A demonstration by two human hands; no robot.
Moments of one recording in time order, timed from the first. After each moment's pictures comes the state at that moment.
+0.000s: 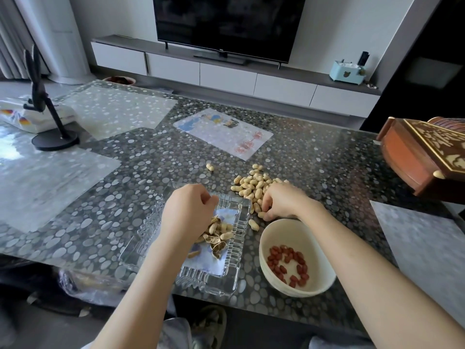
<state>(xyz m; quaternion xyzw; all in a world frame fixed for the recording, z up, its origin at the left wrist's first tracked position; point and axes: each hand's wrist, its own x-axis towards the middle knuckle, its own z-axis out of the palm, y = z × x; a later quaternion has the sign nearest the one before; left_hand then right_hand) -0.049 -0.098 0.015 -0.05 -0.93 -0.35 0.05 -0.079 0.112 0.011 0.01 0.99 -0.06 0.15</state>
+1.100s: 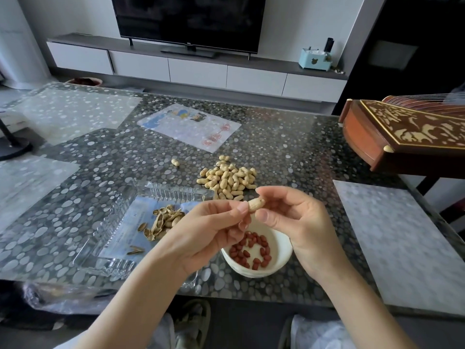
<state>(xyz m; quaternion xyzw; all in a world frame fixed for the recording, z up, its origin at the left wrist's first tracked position) 0.012 -0.037 0.036 -0.11 -0.47 -0.78 -0.39 0.074 0.122 0.039 -0.01 0.69 -0.71 -0.12</state>
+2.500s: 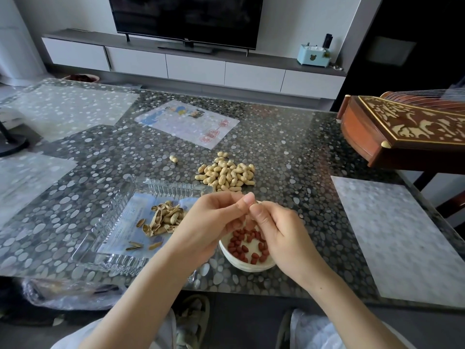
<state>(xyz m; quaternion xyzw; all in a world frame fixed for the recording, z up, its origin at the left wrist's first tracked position) 0.017 -0.025 0.035 -0.13 -0.57 -0.76 -0.29 0.080 0.104 0.030 -0.04 0.84 -0.53 -0.13</state>
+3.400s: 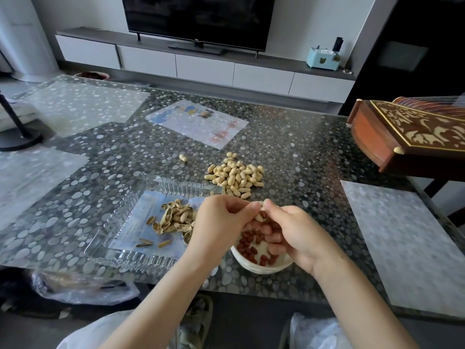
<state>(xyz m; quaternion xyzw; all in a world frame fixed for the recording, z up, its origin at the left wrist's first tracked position) 0.022 -0.023 0.027 -0.08 -0.78 -0.62 -0.10 0.057 0.109 0.029 0.20 0.71 -0.67 0.08</state>
